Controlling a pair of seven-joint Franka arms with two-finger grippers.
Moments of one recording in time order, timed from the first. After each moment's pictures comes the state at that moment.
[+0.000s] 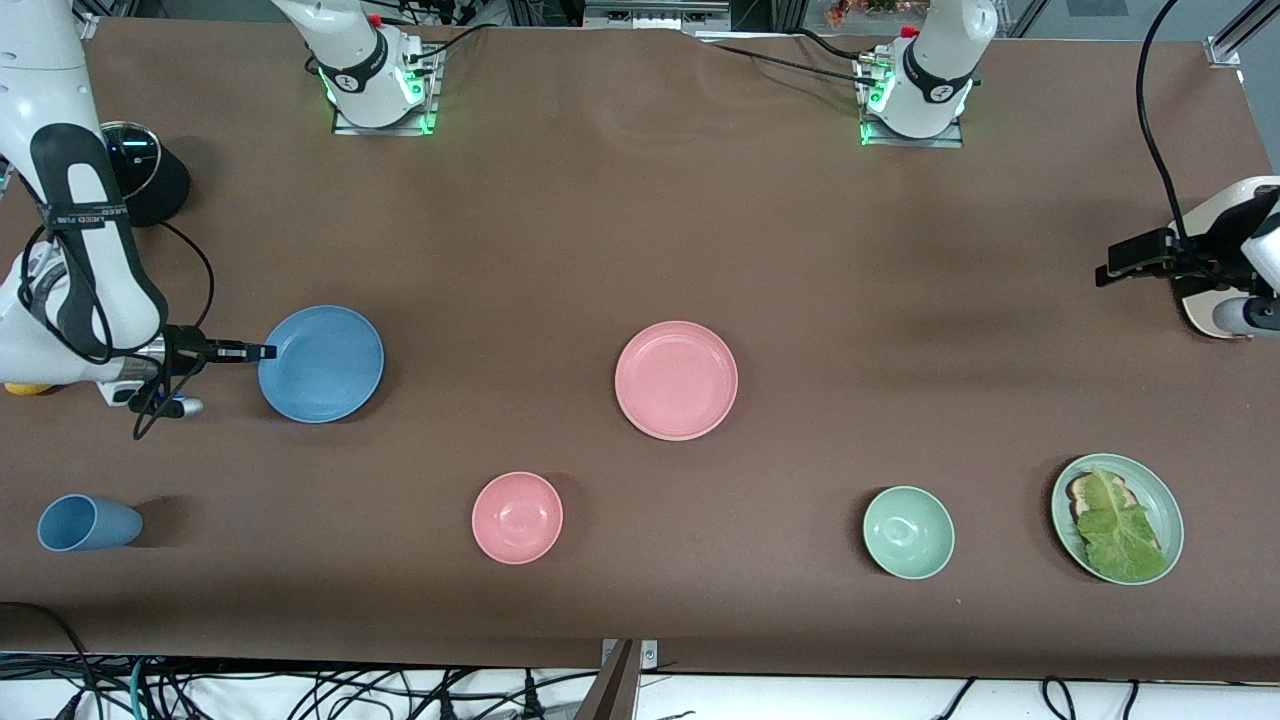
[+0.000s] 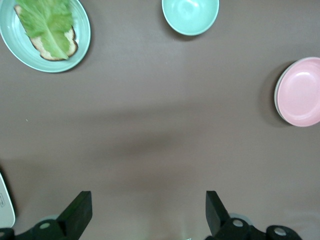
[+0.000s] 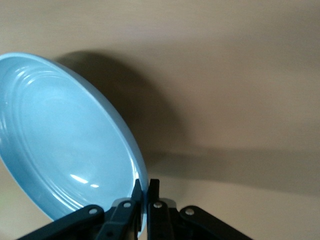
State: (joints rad) left arm 0.01 0.18 0.07 -1.44 -0.10 1.43 0.17; right arm -0.22 0.61 -0.06 -1.74 0.35 1.89 -0.38
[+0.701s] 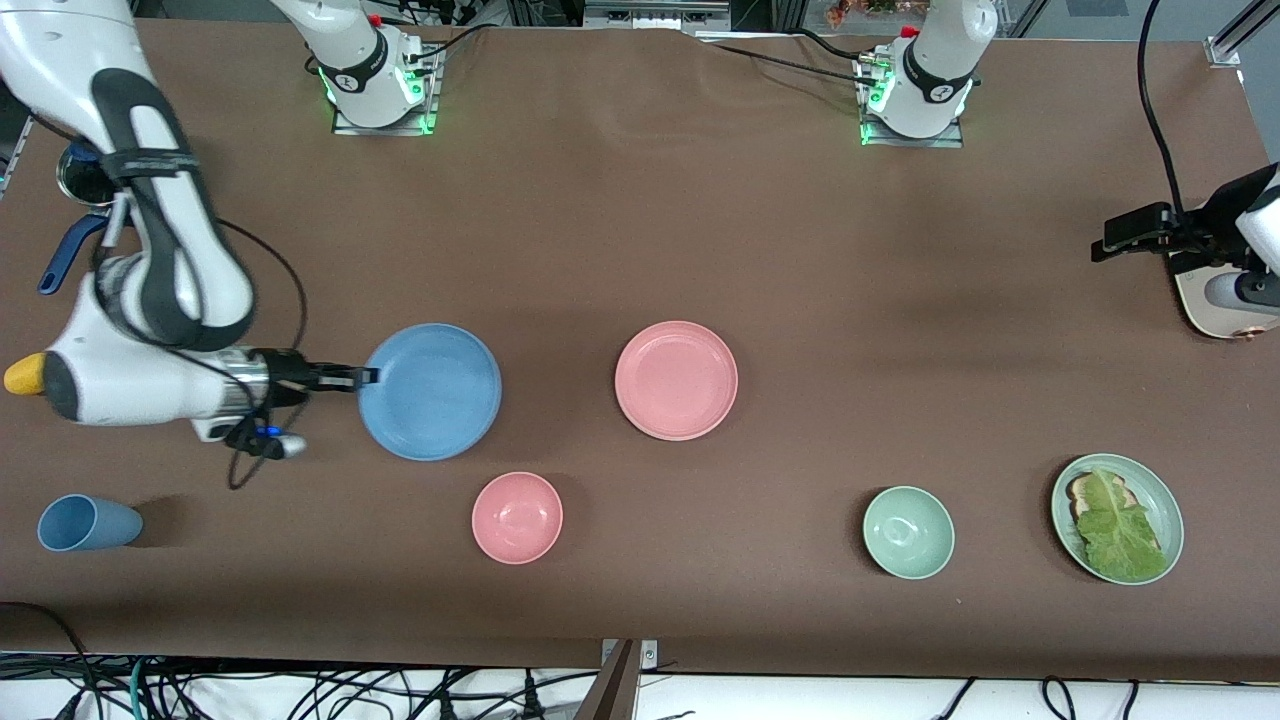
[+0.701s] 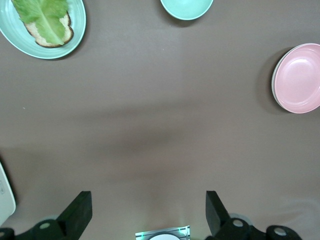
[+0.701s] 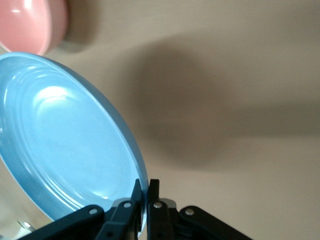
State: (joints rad) left arm 0.01 0.12 0.07 -1.47 -0.08 1.41 0.17; right arm -0.11 0.58 0.27 -1.58 0.35 1.89 0.20
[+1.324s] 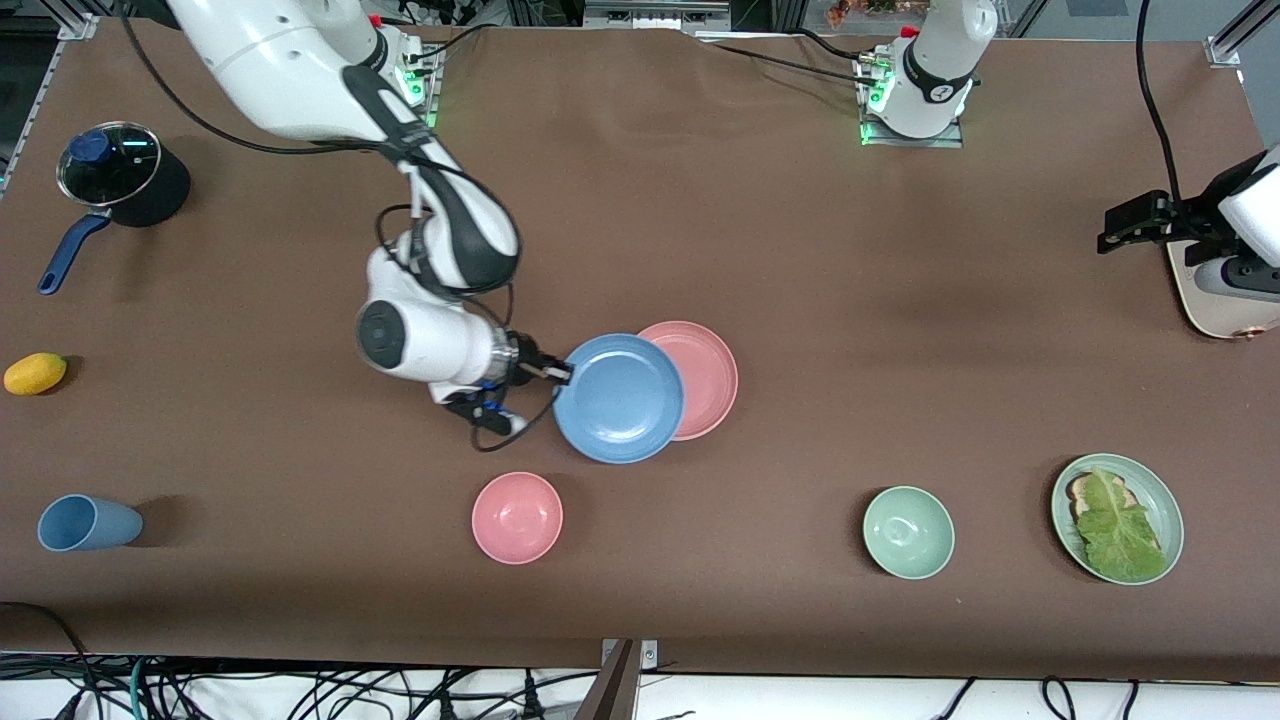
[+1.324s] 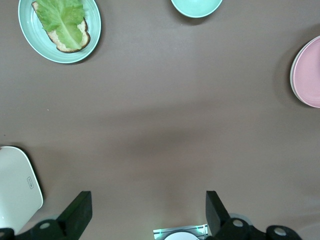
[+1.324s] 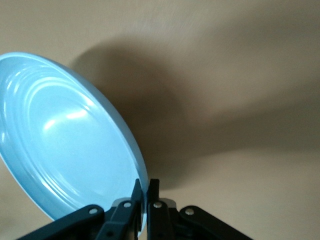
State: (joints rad) left arm 0.03 0.11 0.01 -1.48 0.00 1.41 0.16; right arm 0.29 0.71 0.30 -1.59 0.35 2.31 0.67
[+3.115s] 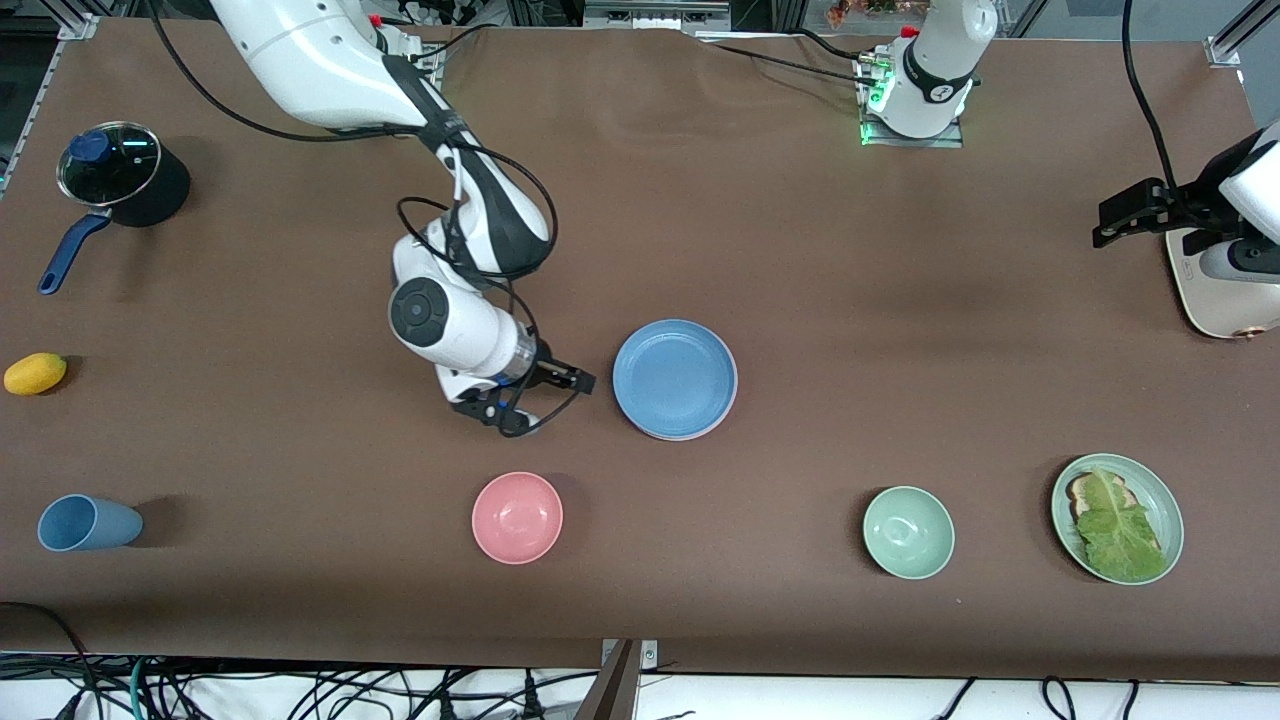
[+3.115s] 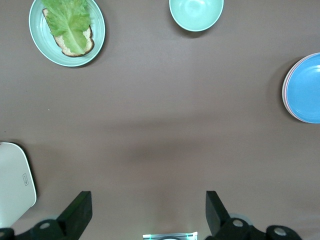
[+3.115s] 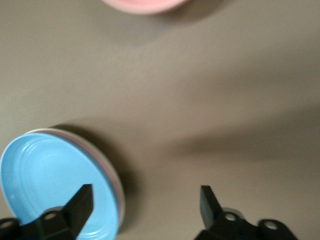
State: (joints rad) left arm 0.02 0.08 -0.02 -1.47 0.00 1.42 0.07; right arm 0.39 0.63 0.14 -1.57 0.19 2.26 0.68
